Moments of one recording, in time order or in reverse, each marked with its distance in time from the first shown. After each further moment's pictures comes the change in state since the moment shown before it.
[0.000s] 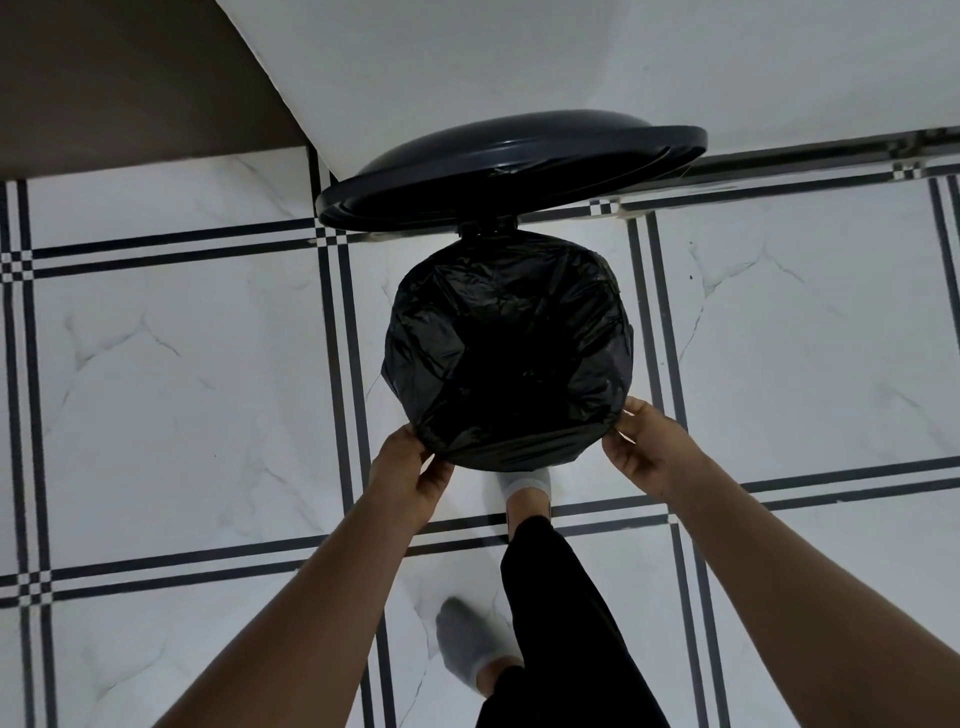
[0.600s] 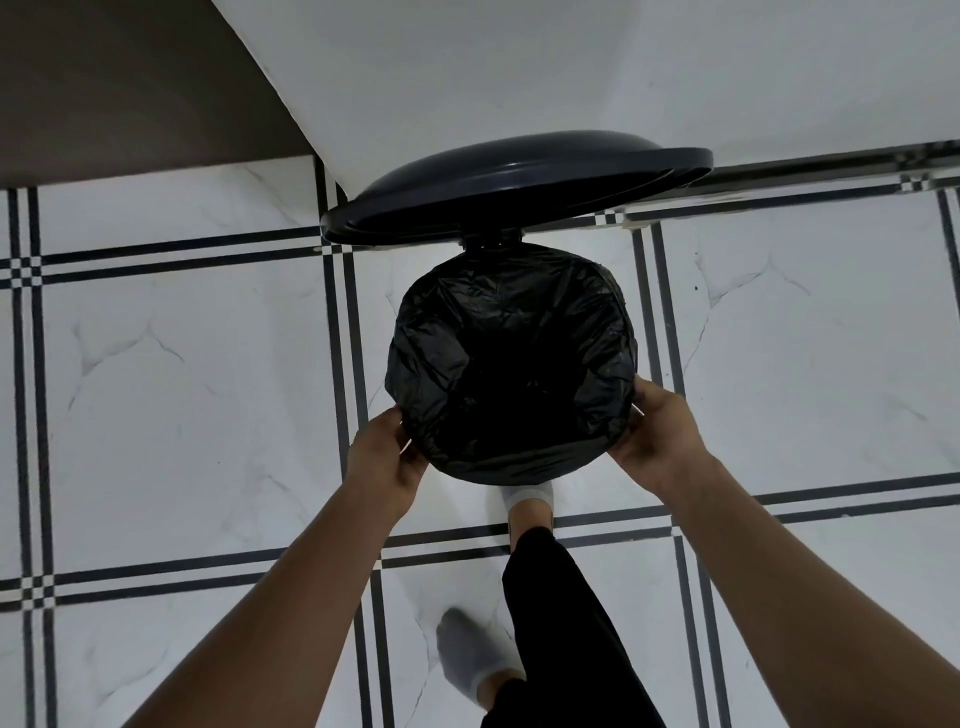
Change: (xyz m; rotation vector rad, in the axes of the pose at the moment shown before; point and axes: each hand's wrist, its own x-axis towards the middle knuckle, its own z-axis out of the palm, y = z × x) left_hand 0.008 0.031 0.001 -0.041 0.010 0.088; right_hand -0.016 -0.021 0.026 0.127 -0.097 -0.078
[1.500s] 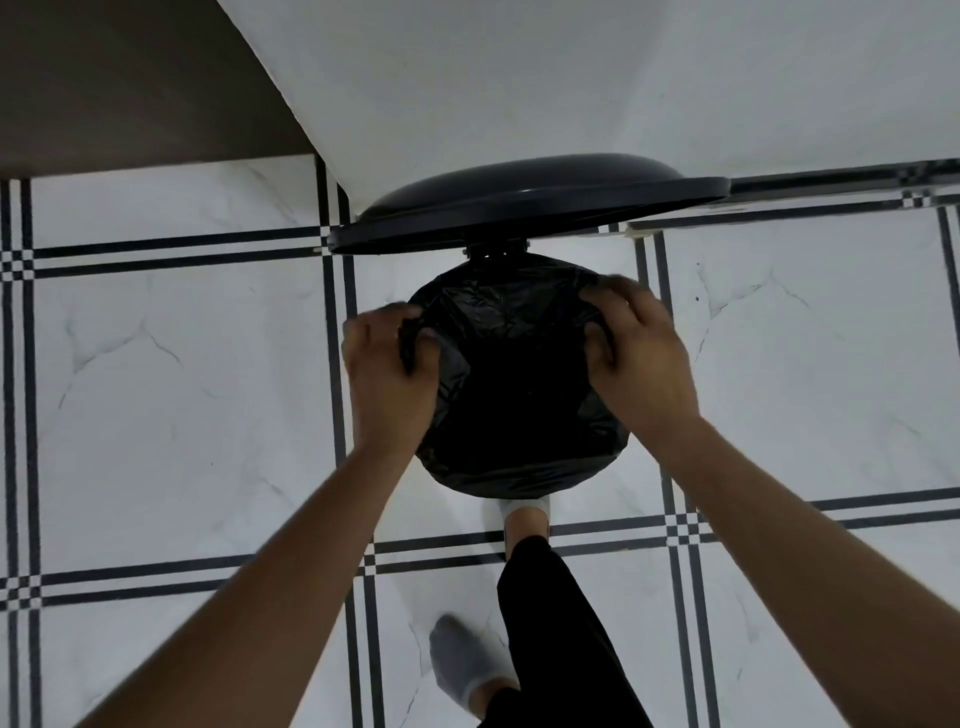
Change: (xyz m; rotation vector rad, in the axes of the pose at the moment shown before) left_hand 0.002 0.038 0.048 0.894 0.070 1.158; right_hand -0.003 -0.039 0.060 -1.489 0.154 -1.310
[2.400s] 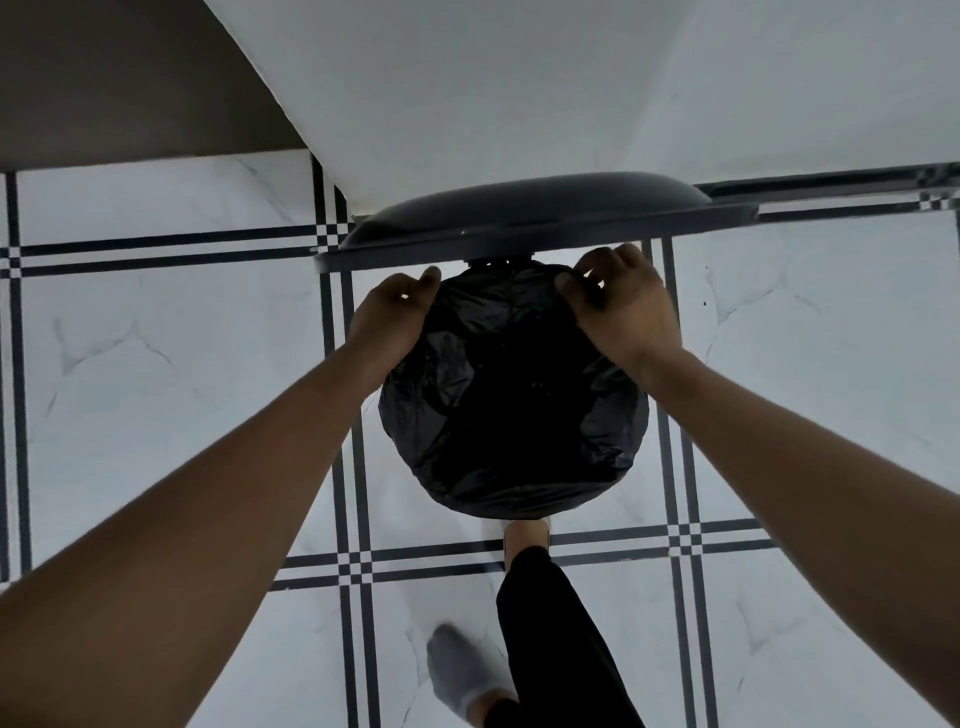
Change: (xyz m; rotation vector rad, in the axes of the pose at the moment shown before) left_hand 0.100 0.000 0.024 0.186 -0.428 -0.332; right_hand 0.079 0.017 0.035 0.010 -0.077 0.144
